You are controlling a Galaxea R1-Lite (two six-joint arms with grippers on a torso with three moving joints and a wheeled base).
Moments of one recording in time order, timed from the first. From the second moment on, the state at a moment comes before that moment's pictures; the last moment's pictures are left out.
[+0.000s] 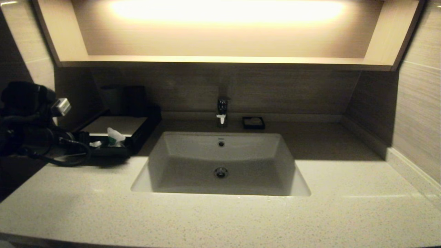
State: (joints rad) left arm 0.13 1.65 -1.08 0.10 0.05 -0.06; right arm 0.00 0.00 0.00 0.00 0.00 -0.01
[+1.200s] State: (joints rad) left arm 0.15 1.83 -1.18 -0.03 0.04 -0.02; right arm 0.00 0.00 0.00 0.00 0.00 -0.01
